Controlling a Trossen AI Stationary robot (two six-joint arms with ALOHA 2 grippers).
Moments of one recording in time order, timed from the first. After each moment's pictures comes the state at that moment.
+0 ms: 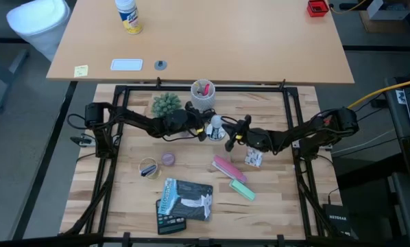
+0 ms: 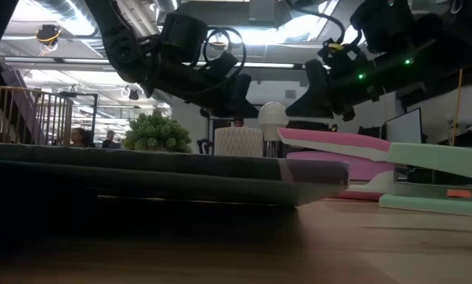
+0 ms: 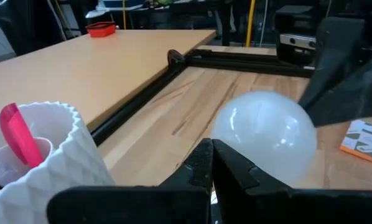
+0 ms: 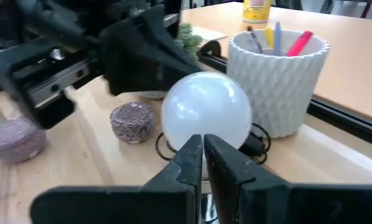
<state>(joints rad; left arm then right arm) 0.19 1.81 0.81 0.78 -0.26 0.03 0.01 1.51 0.45 0.78 0.57 0.23</state>
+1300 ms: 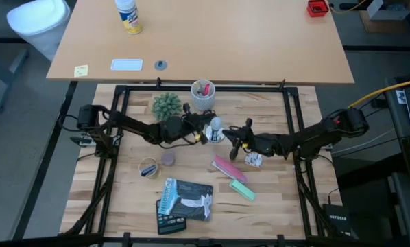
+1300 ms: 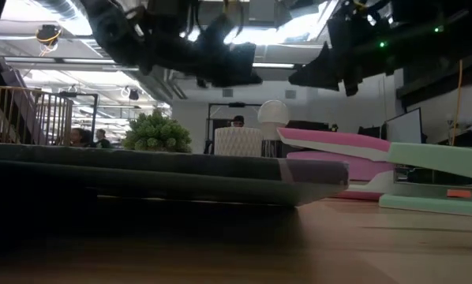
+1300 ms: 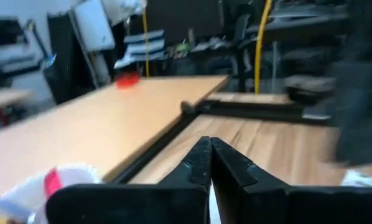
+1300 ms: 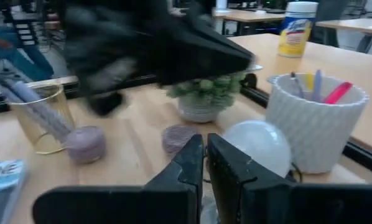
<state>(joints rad) 0.08 1.74 0.81 0.90 -0.49 0.14 0.14 1.39 0.45 0.77 0.58 0.12</state>
